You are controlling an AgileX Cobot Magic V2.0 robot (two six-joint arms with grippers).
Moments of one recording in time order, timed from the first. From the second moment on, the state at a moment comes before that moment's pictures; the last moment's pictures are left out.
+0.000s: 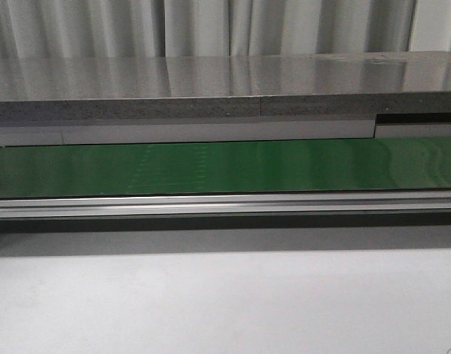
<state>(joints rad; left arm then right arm) 0.15 1.74 -1.26 -0.10 0.85 0.11 0.08 -0.01 0.03 0.00 0.08 -0.03</state>
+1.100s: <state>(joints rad) 0.07 1.43 -1.17 -0.20 0.73 0.22 0.08 -0.01 0.03 0.00 0.08 -0.03</state>
